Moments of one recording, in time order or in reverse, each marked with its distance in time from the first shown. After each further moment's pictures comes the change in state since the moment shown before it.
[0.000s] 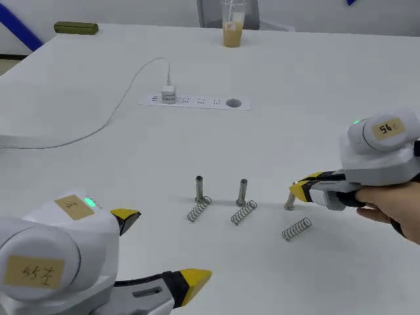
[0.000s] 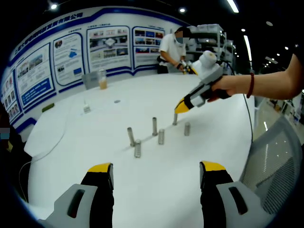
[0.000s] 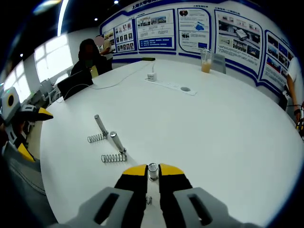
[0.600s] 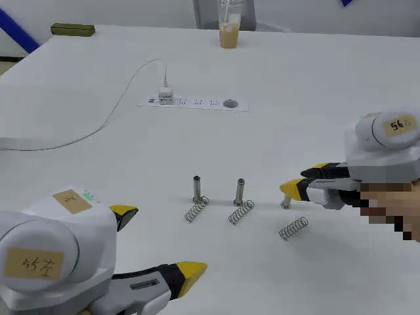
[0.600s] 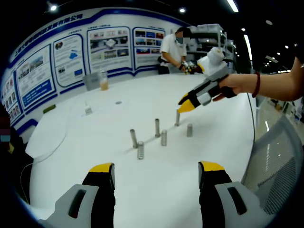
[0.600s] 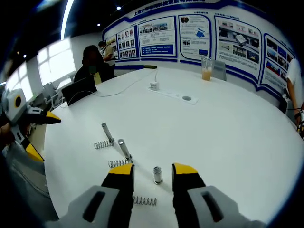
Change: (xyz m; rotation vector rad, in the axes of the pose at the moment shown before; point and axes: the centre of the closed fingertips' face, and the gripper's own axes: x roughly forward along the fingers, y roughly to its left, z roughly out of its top) left arm 0.002 0.006 0.003 0.008 -0.004 0.014; right arm -0.017 0.009 0.014 0.001 -0.075 0.024
